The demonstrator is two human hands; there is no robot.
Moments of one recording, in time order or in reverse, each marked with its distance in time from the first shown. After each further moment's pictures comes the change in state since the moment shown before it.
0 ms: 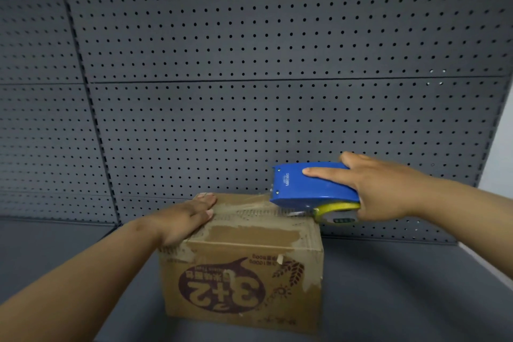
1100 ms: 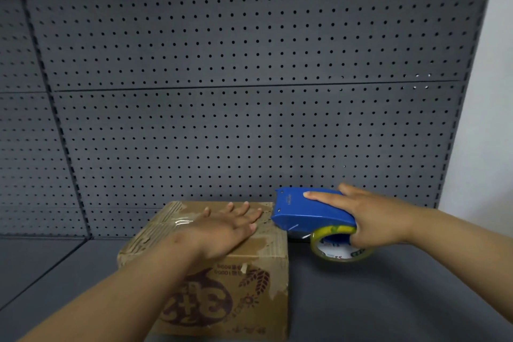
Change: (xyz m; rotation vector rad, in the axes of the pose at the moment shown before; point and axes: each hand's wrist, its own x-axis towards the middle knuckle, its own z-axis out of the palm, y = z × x) left_hand 0.018 0.117 0.022 0.187 -0.066 0.108; right_hand -0.035 0.037 0.040 0.252 -0.124 0.060
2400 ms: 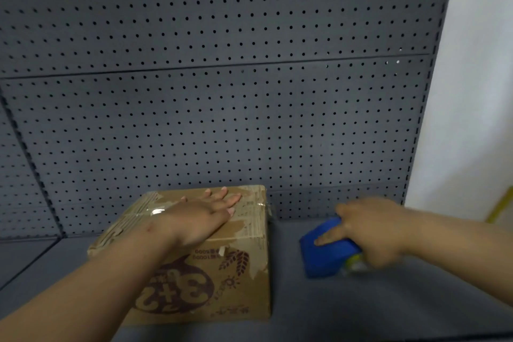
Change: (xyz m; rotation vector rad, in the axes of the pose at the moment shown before) left_hand 0.011 -0.008 0.005 -0.021 0.012 0.032; right_hand -0.038 -0.002 0.030 -0.425 -0.142 -0.042
